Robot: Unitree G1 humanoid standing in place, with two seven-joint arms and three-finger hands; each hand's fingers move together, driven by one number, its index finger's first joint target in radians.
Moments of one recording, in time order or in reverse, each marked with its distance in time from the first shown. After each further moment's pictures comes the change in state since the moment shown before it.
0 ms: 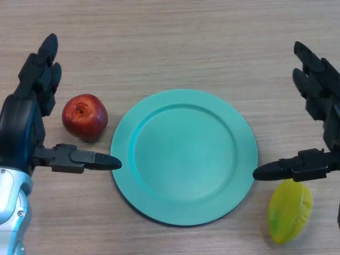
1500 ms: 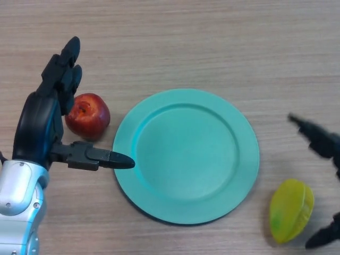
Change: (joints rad) left arm -0.053 -0.009 -0.056 0.094 0.003 -0.038 -0.010; right arm 0.171 -0.082 -0.201 0.268 -0.391 -0.673 0.376
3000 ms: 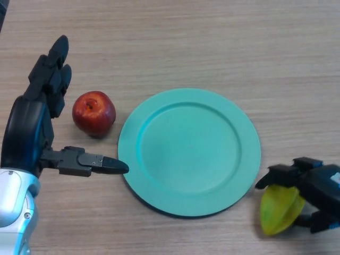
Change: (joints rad) left arm 0.058 0.004 0.028 -0.085 -0.003 0.048 0.010; right arm -0.151 -0.085 0.141 0.388 -0.353 -0.201 -0.306
